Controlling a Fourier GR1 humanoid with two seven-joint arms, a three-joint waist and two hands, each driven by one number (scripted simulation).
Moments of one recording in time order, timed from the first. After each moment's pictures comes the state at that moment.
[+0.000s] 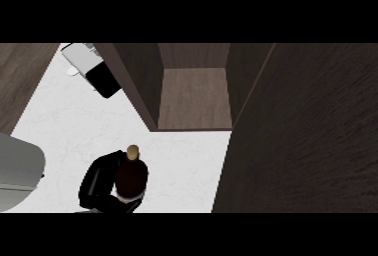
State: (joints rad) left arm 0.02 0.01 0.03 -1.21 0.10 -0.36 -0.54; right arm -0.01 -0.48 0.71 -2.51 0.11 -0.64 0.47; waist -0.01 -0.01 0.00
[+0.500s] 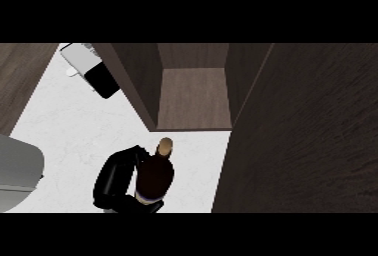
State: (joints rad) left arm 0.05 0.00 -0.19 -1.44 0.16 -0.15 -0.39; right arm 0.03 -0.52 0.71 -2.51 0.10 -0.65 0.41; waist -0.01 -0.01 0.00
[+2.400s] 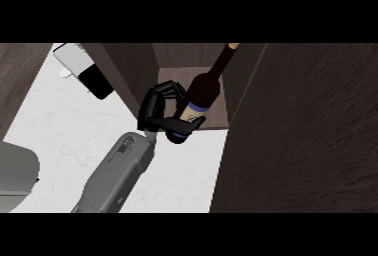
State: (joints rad) left arm -0.63 0.00 -0.23 -0.86 0.25 0.24 -0.39; right arm 0.16 -0.60 0.67 -2.51 0.05 -0.62 0.21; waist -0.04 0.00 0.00
